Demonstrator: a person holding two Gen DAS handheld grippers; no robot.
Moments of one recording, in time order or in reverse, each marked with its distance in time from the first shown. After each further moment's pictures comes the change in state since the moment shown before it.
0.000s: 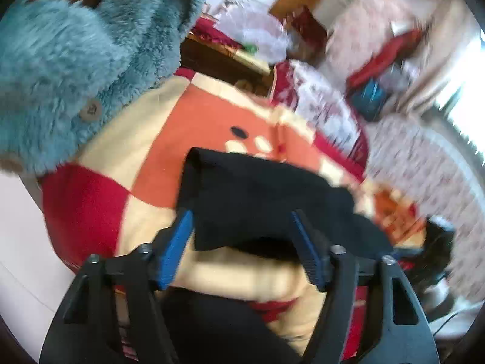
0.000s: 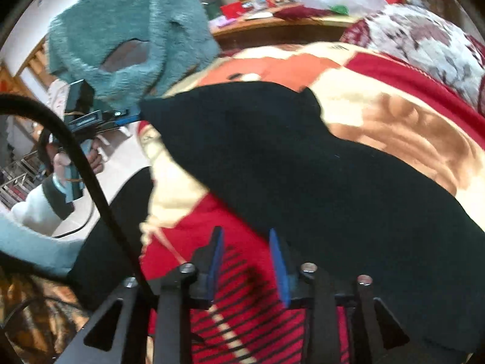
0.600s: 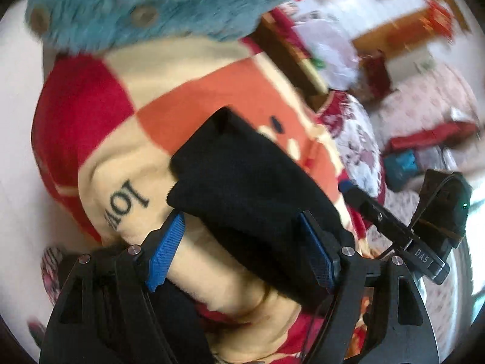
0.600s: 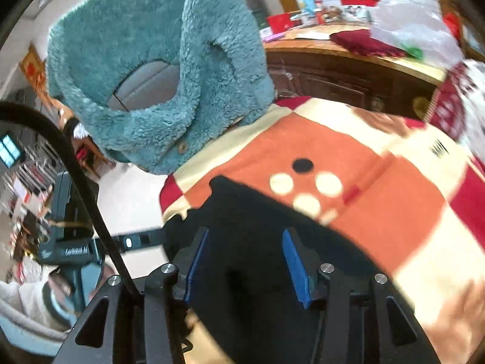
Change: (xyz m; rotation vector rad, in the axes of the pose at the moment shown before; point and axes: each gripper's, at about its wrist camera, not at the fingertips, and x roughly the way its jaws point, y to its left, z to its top) left arm 0.042 0.008 -0.020 -0.459 0.012 0.105; right arm 0.114 0.055 0.193 -0.165 0.009 0.095
